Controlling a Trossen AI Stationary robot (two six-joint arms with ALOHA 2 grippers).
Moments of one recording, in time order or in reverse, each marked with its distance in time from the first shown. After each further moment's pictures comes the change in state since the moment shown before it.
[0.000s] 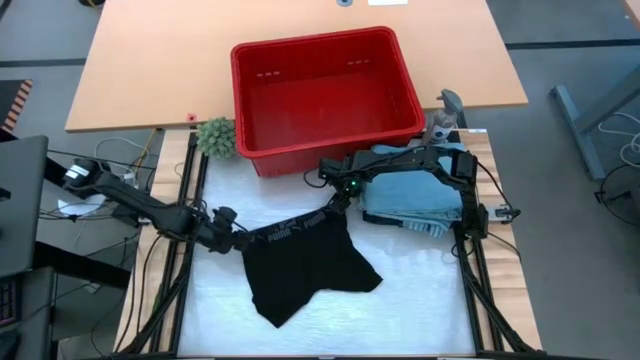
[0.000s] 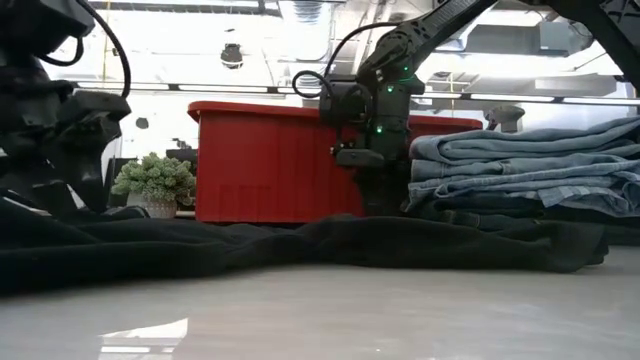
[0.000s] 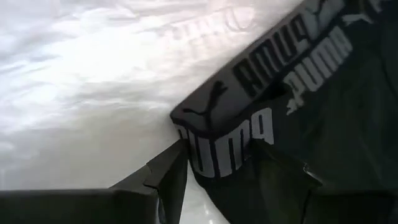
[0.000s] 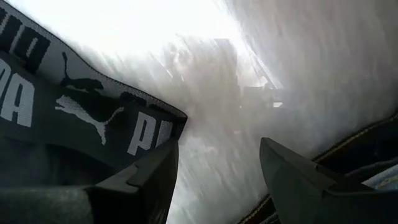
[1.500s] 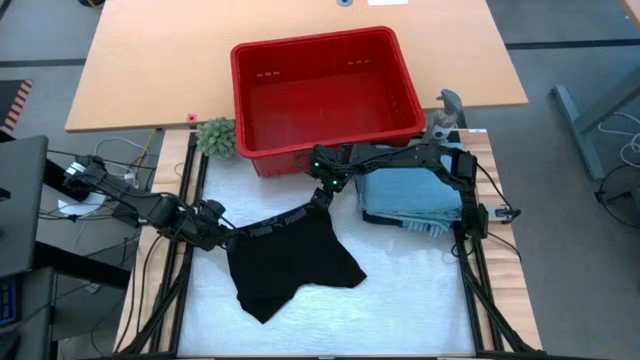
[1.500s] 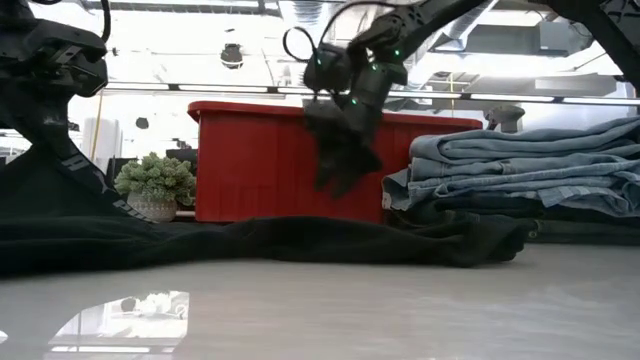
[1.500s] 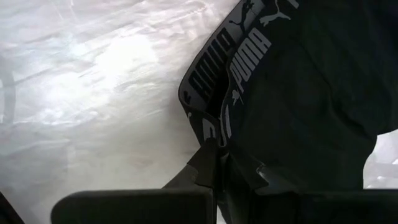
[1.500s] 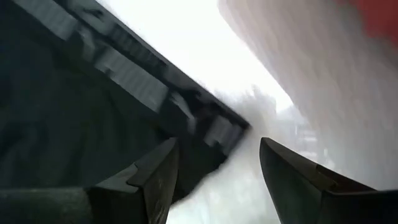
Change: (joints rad) left arm -0.066 -0.151 0.232 -0.450 0.032 0.012; right arm 0.002 0.000 0.125 0.149 -0.184 -0.050
